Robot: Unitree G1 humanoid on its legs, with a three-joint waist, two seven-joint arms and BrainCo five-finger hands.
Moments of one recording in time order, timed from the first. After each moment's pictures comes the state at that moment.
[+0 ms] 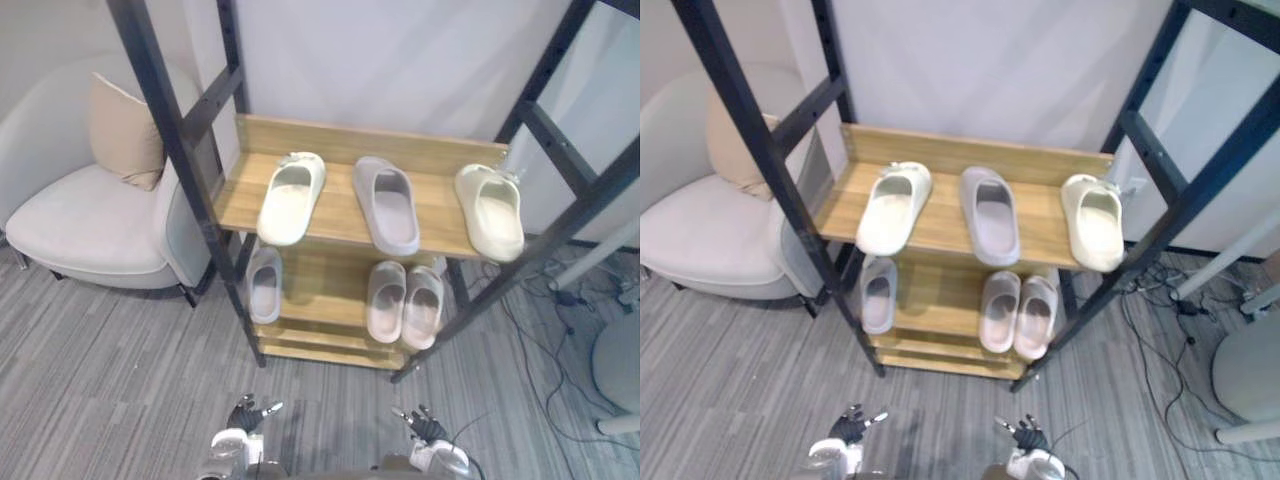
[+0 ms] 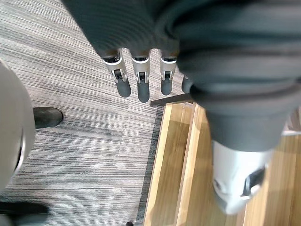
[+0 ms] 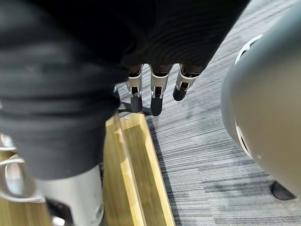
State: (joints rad) left arm -0.04 0.08 0.00 1.13 -0.11 -0.12 0.08; right arm 0.01 -0.02 -0.15 1.10 0.26 -0.13 -0.02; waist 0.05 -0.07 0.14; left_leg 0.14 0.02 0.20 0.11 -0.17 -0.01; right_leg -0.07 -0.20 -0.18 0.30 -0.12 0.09
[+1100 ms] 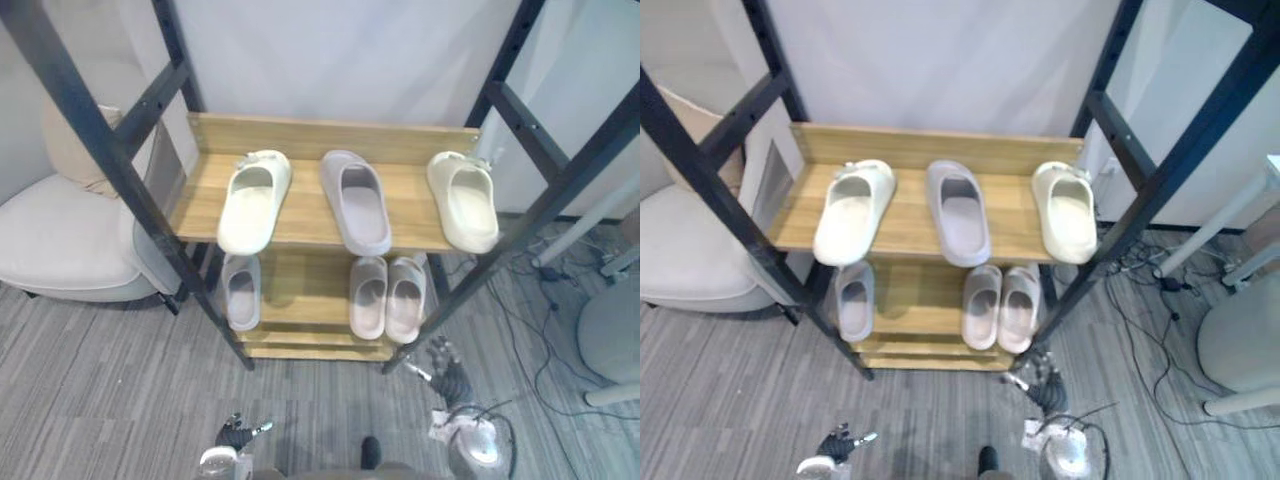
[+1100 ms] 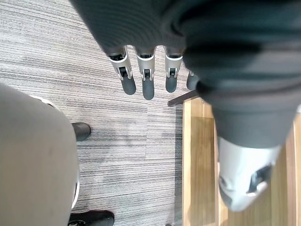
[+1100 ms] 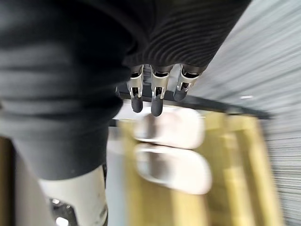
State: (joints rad) left arm 0.01 0.11 -0.03 1.17 -0.09 -0.13 0.10; right arm 0.37 -0.08 0.00 0.04 0.16 -0.18 -0.08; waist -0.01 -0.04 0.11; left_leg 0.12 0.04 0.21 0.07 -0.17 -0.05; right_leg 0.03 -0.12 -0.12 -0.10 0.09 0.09
